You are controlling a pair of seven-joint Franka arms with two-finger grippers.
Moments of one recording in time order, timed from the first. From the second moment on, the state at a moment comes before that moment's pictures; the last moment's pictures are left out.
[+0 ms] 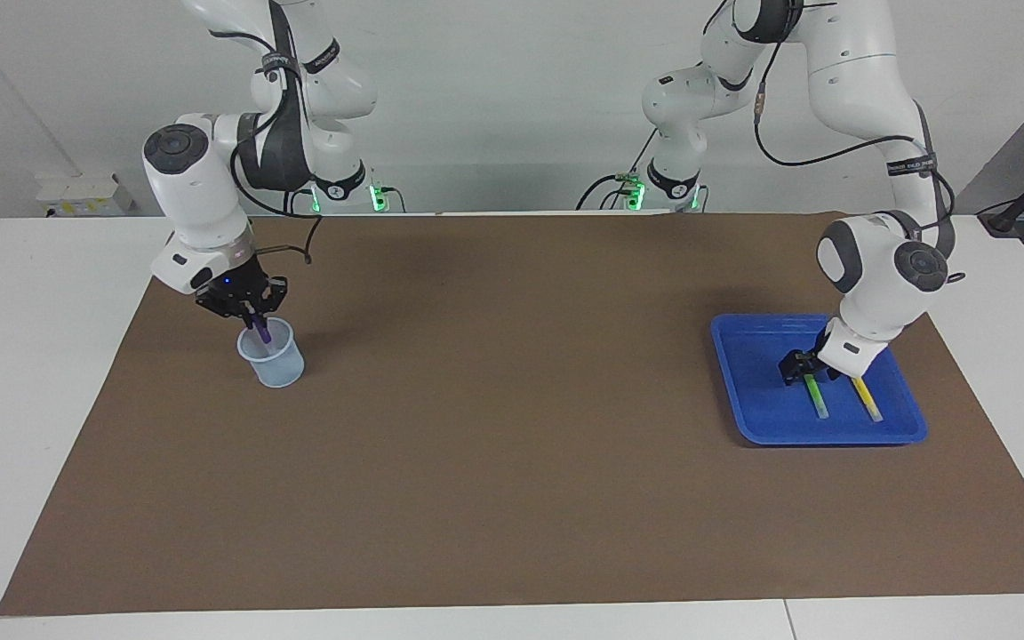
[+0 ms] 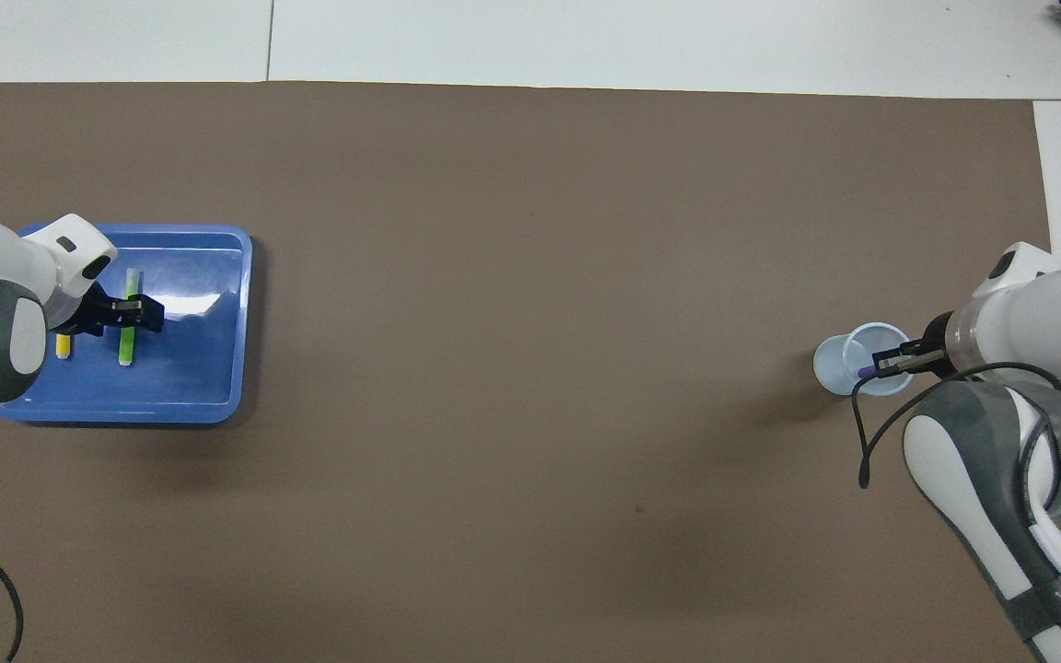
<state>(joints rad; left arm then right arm) 0.25 0.33 -0.14 -1.98 0.12 2.26 0.02 -0.01 -0.06 -0.02 -2.18 -0.11 2.14 -0.17</state>
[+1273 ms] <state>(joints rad) 0.24 0.29 -0.16 -1.81 -0.10 2.04 -0.30 0.00 -0.12 0.03 -2.05 0.16 1.89 -0.17</state>
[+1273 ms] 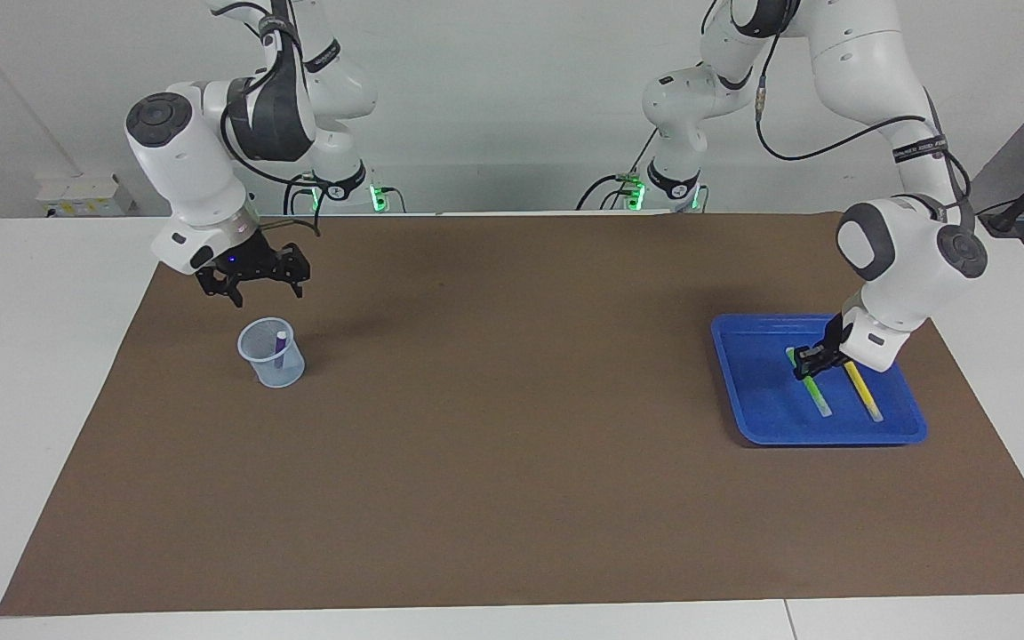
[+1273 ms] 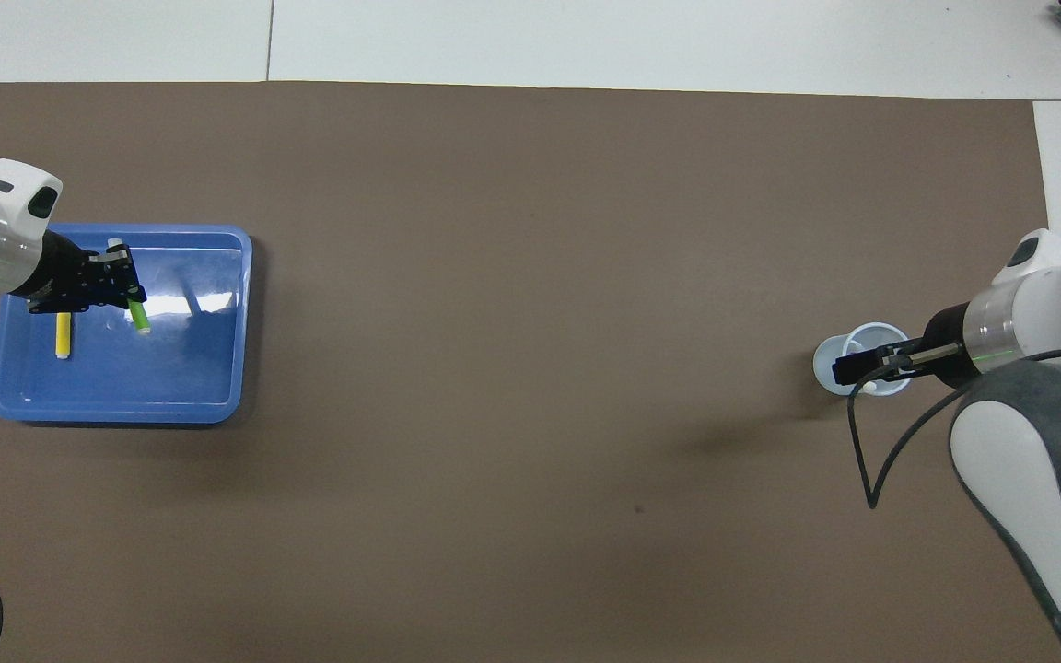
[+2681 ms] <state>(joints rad) 0.00 0.15 -0.18 -1.80 -0.43 1.92 -1.60 0.00 -0.12 0.26 -2.00 0.78 2.02 -0.15</state>
